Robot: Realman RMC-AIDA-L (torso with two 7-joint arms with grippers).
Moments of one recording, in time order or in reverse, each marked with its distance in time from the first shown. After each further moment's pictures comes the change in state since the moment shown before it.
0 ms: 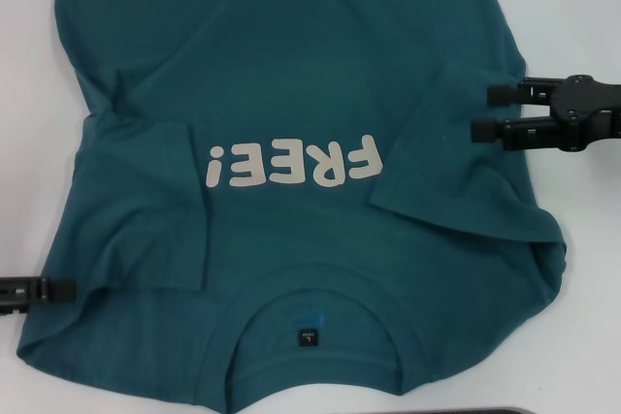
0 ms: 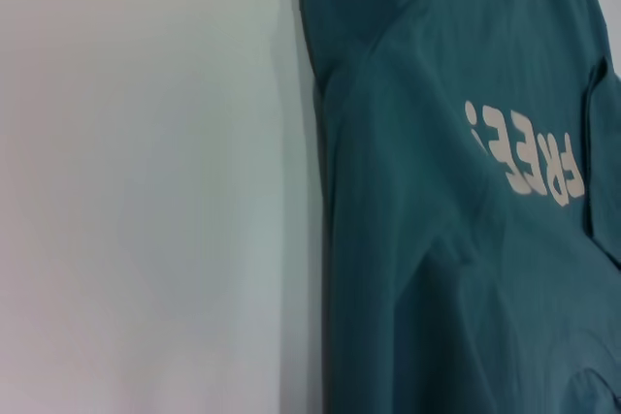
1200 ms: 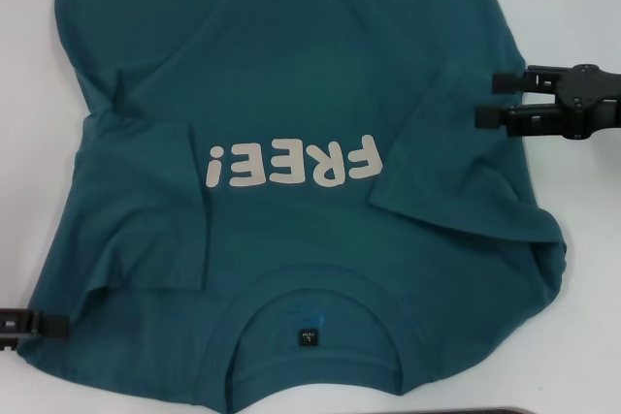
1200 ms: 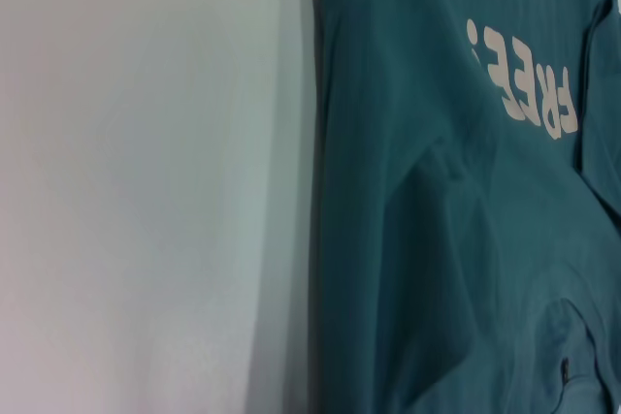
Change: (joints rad) left arm 0.008 0.003 0.000 -0.030 0.064 0.096 -0.048; right arm 0.005 0.000 0.037 0.000 0.000 -0.002 0.000
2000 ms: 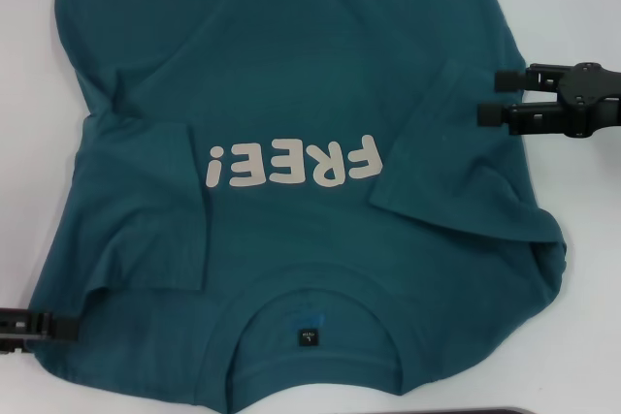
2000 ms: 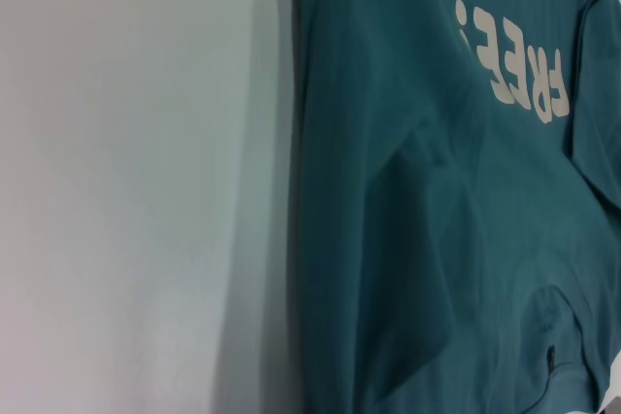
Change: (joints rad) left arm -0.021 -0.015 0.000 -0.017 0.025 0.027 -0.029; right arm 0.001 -0.003 0.002 0.000 0.000 0.001 0.000
